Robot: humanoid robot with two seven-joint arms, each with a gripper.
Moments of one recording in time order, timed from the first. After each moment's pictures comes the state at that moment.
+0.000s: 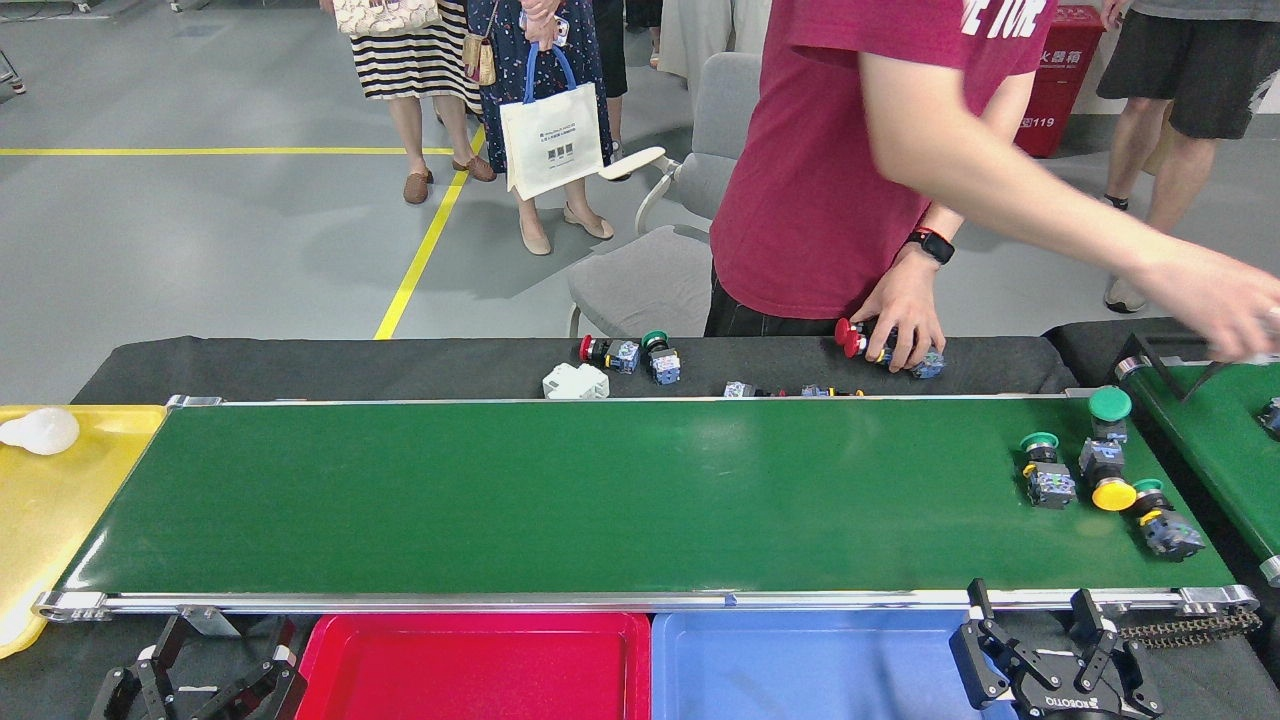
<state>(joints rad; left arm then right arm) 0.29 0.11 0.32 -1.69 -1.42 -0.31 0.09 0.26 -0.13 -0.04 -1.75 1.20 0.08 -0.08</state>
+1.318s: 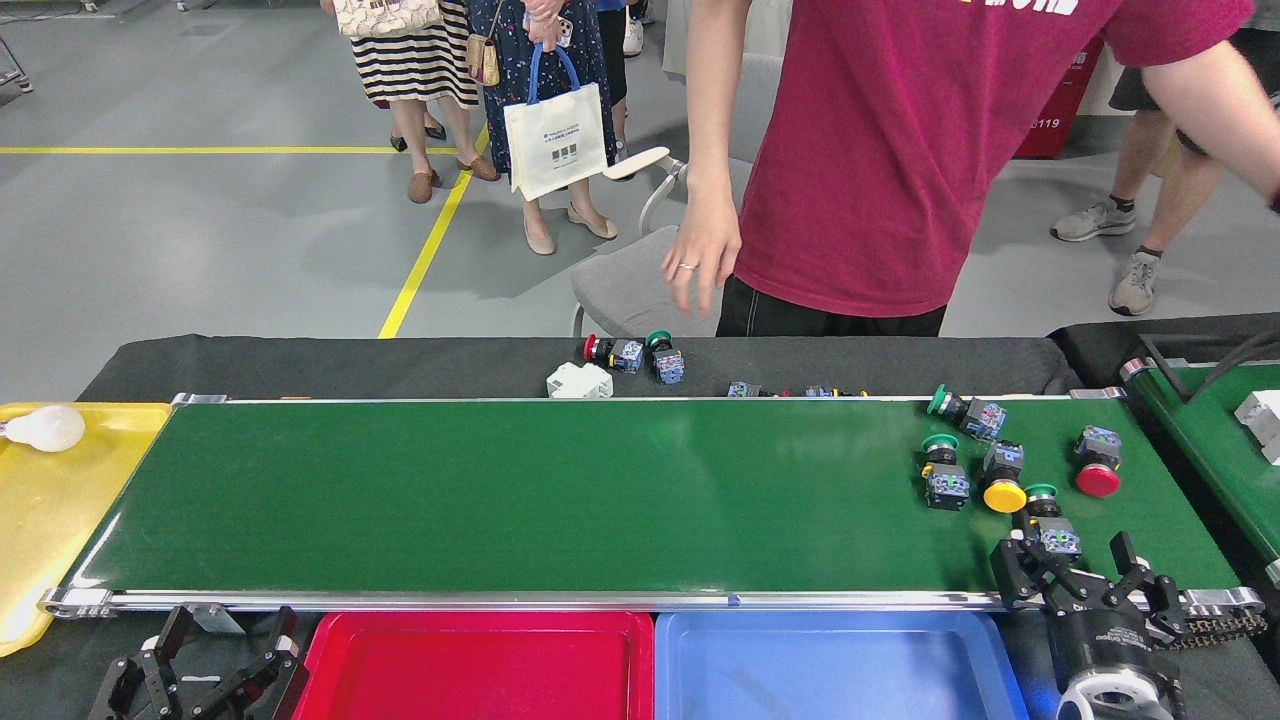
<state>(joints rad) 0.27 0.11 0.31 -1.68 -1.42 -0.30 0.09 -0.07 -0.14 -0.09 -1.35 1.21 0.11 -0.01</state>
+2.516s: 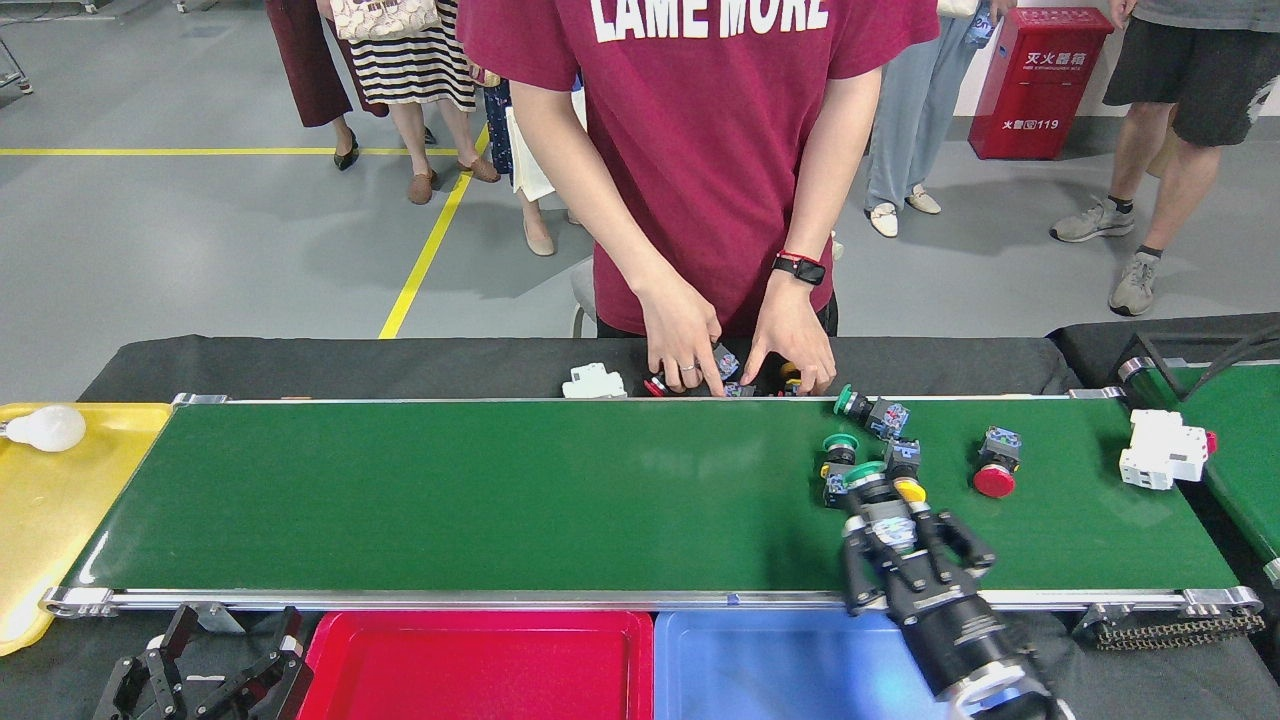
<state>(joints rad) 0.27 0.11 0.31 -1.68 -1.42 -0.30 0.08 0.01 -0.08 0.26 -1.67 1.25 -0.23 0.04</state>
